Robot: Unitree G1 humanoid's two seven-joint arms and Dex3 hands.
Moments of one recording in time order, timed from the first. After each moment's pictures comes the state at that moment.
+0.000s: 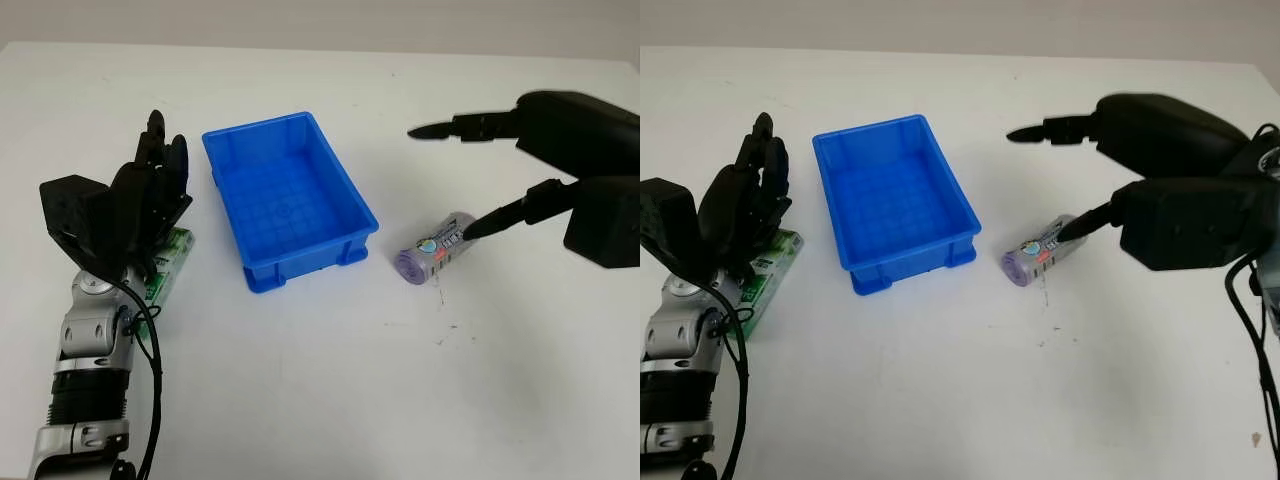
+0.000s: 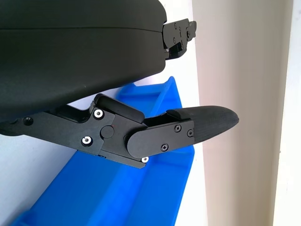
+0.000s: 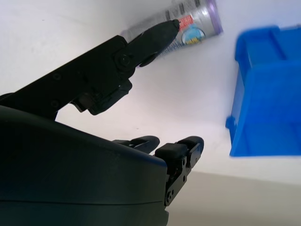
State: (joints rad) left arm -0.45 0.31 0.21 0.21 -0.17 0.17 -0.18; right arm -0.54 -0.97 0.03 0.00 -0.29 -0.25 0.65
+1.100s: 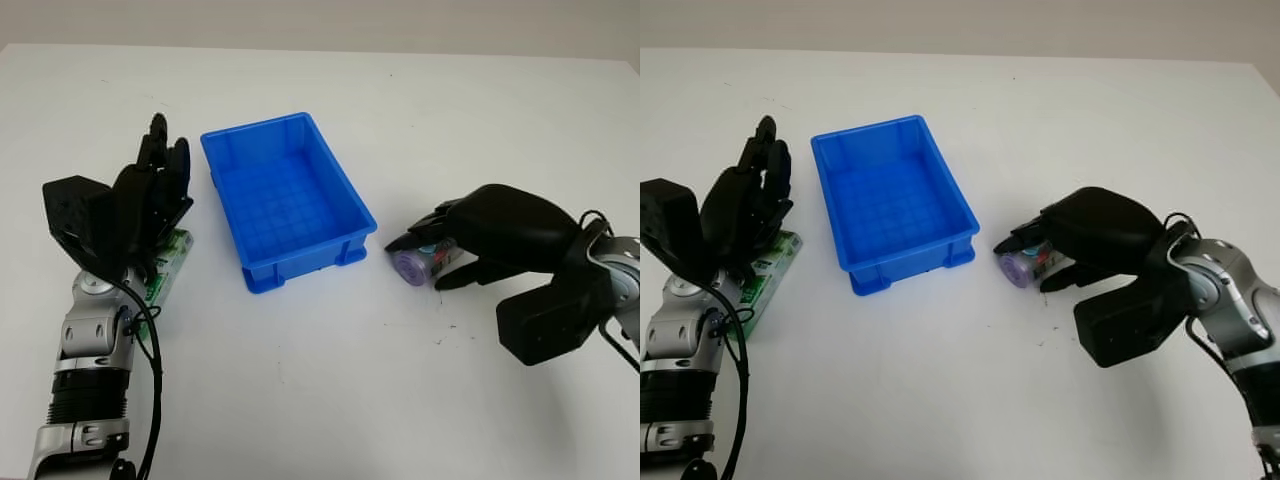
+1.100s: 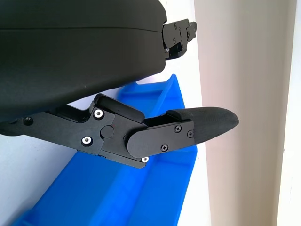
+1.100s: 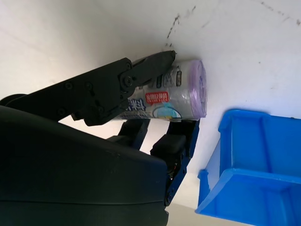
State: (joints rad) left arm -0.45 0.31 0.21 0.19 -0.17 0.19 -0.18; right arm -0.47 -0.86 0.16 0.20 -0.60 -0.54 0.35
